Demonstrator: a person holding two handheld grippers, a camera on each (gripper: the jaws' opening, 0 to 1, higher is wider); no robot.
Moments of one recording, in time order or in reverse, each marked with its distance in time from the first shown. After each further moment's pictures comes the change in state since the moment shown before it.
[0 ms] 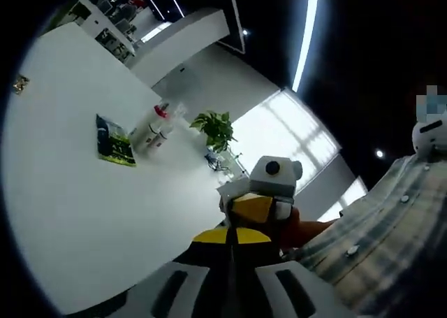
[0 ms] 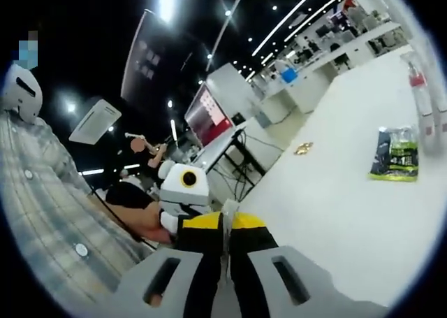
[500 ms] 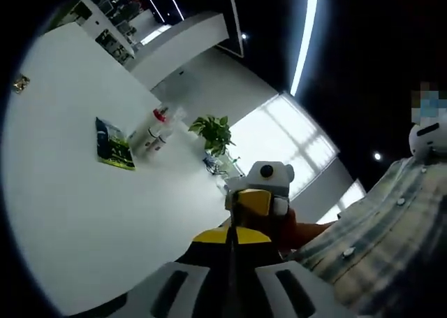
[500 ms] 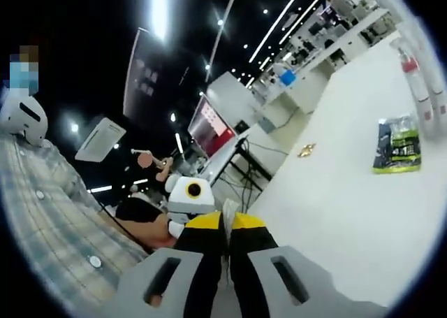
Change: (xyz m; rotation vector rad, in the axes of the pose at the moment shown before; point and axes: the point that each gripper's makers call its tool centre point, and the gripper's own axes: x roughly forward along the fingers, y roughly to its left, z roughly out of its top) left arm -0.004 -0.001 0.004 0.004 -0.021 -0.005; right arm -0.005 -0.003 0.009 0.079 -0.049 0.018
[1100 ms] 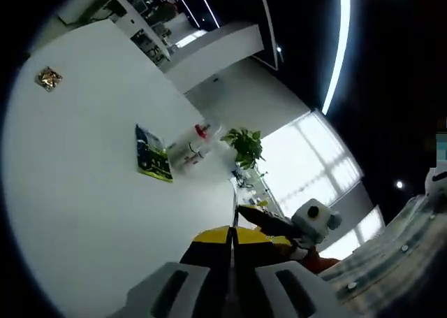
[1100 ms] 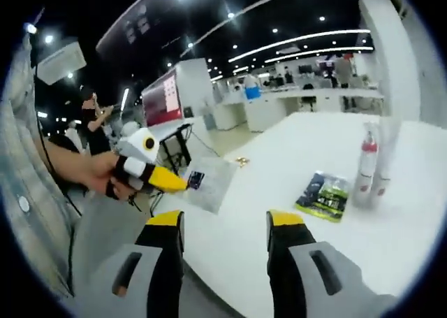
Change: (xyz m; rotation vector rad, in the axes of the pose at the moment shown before) left arm -0.022 0.057 0.058 -0.138 -0.046 0.186; right arm -0.027 -0.060 -0.003 -0.557 0.145 -0.503
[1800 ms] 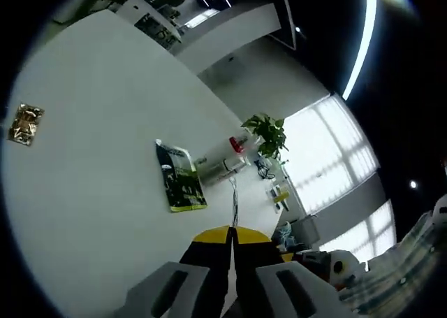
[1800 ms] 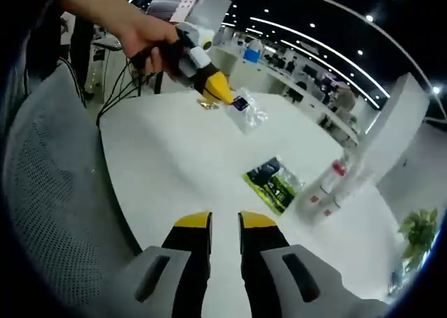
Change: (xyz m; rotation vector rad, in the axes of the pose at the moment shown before) left arm 0.054 0.064 0.088 -0.007 0.145 0.082; right arm 0.009 -0.036 -0.038 -0.321 0.230 -0.232
